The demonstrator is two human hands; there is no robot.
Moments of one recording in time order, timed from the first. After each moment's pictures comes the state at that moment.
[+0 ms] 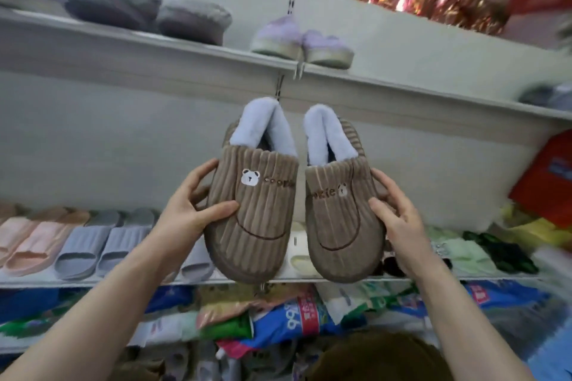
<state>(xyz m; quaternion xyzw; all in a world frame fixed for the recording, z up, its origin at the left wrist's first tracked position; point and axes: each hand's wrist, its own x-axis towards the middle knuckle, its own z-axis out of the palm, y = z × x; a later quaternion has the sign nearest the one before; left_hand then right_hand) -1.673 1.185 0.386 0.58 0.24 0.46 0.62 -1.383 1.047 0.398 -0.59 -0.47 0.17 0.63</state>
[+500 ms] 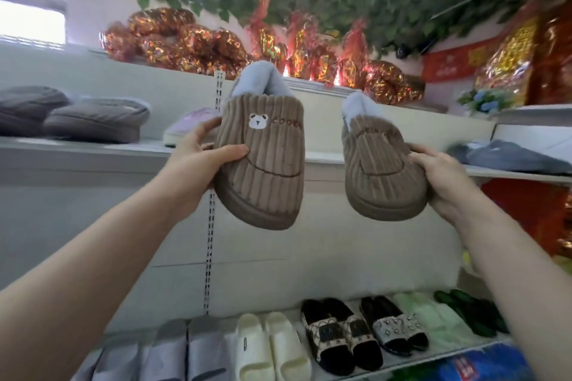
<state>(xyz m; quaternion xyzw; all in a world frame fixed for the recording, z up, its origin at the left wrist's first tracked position) -1.512 1.214 0.582 0.63 0.13 0.50 0.58 -1.188 1.049 0.593 -0.59 -0.37 0.07 0.72</state>
